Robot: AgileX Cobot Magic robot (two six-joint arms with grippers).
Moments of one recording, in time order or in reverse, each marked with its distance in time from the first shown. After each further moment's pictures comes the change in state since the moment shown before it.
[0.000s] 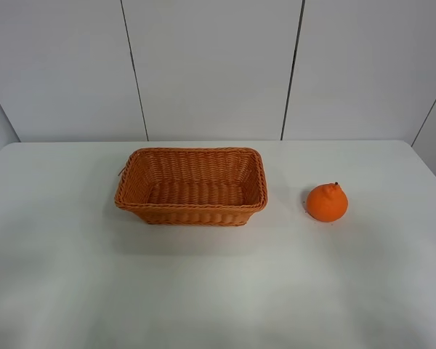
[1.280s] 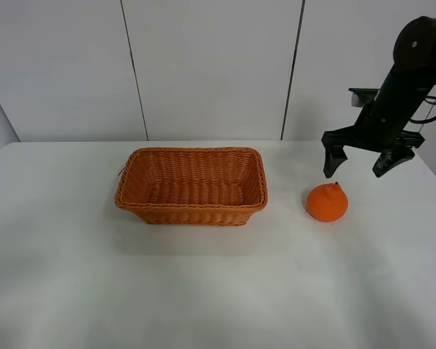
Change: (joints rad) left arm 0.000 0.000 0.000 0.000 0.000 0.000; right arm 0.053 1.895 -1.012 0.094 0.113 0.027
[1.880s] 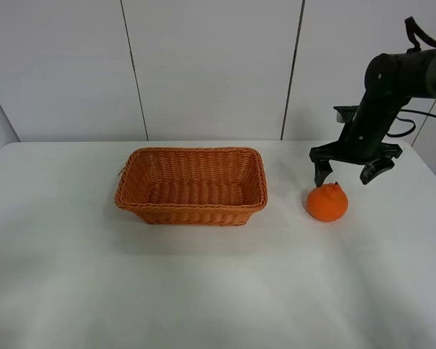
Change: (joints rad) left arm 0.000 0.000 0.000 0.000 0.000 0.000; right arm 0.006 0.146 -0.022 -0.051 -0.112 0.030
